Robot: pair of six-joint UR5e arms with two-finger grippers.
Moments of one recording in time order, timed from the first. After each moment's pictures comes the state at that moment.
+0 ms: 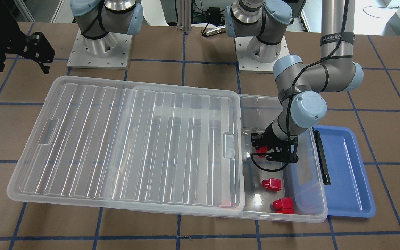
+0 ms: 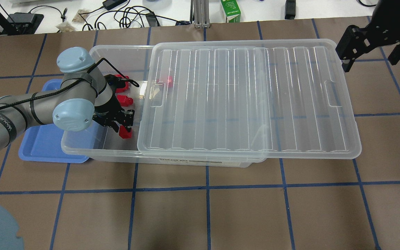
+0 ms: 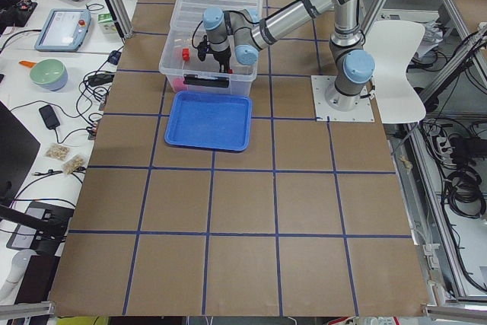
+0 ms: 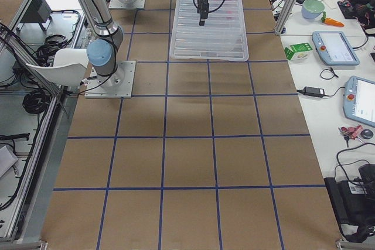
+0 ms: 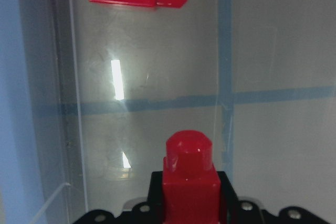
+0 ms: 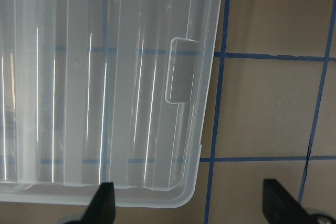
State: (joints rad) left arm -1.47 -1.89 -1.93 -1.03 1.54 0.15; right arm 1.42 -1.58 1.44 -1.39 -1.70 -0.20
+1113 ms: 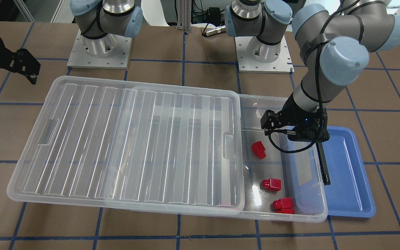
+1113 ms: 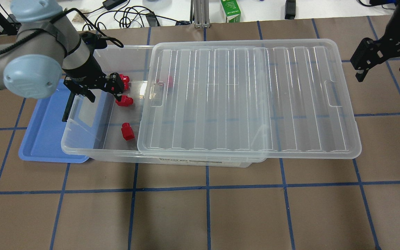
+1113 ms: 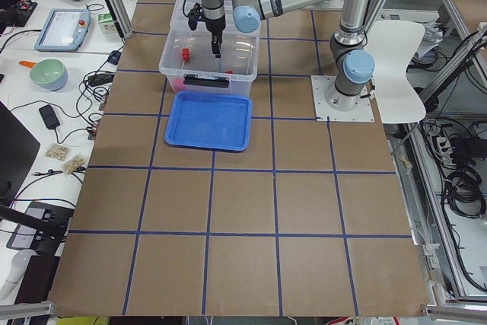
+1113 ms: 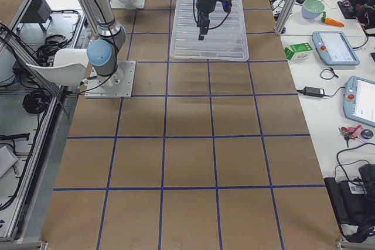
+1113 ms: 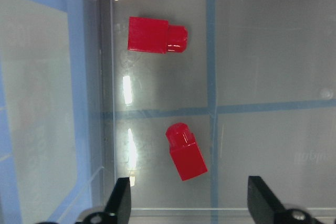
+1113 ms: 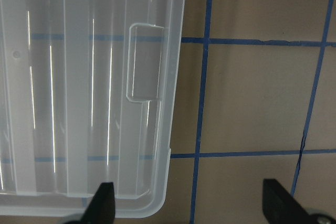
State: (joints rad) left arm -1.49 -1.72 -1.68 -1.35 1.55 0.11; right arm 1.33 -1.55 1.52 -1.44 -1.71 -0.27
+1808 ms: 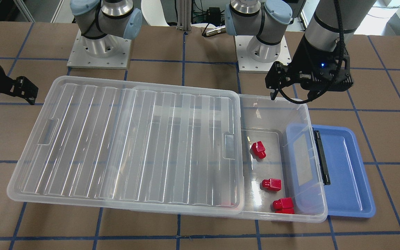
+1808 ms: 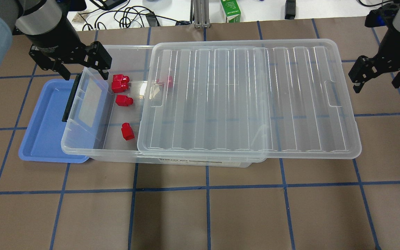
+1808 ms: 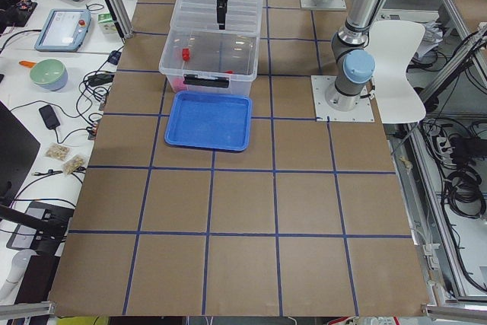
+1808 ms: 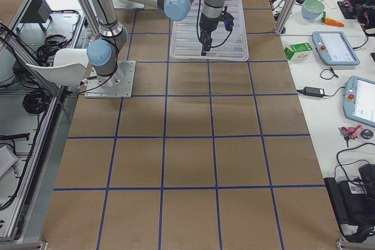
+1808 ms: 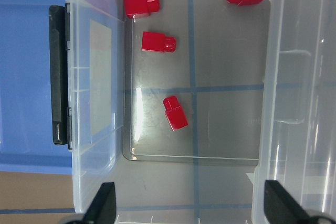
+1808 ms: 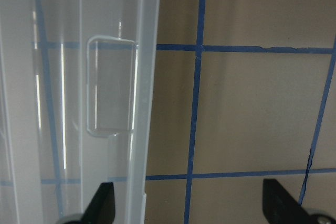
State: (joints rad) left arm -1.53 -1.59 -1.52 -1.55 1.59 0.07; right arm 1.25 -1.50 1.64 -1.59 -1.71 -0.34
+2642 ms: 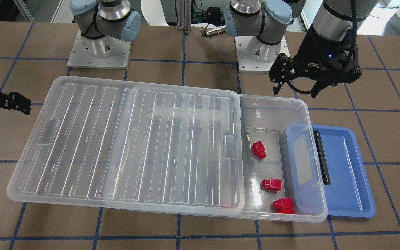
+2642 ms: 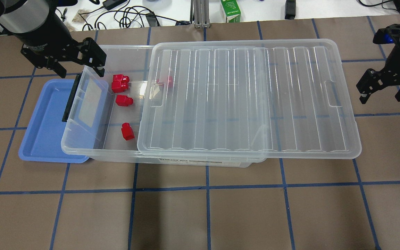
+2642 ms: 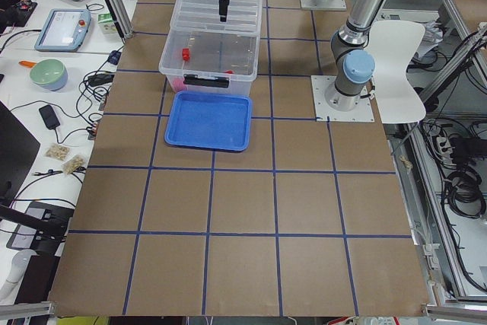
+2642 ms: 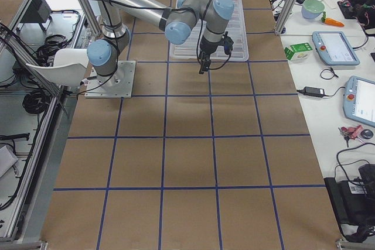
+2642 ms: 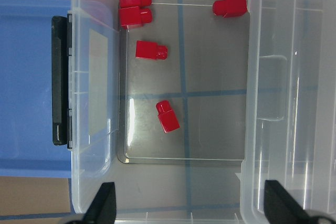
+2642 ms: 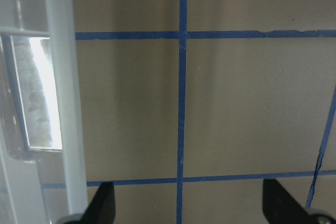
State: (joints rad) left arm -1.50 -1.57 -1.53 -1.54 1.54 0.12; right arm 1.18 -1.43 1.68 -1.64 -1.70 -0.37
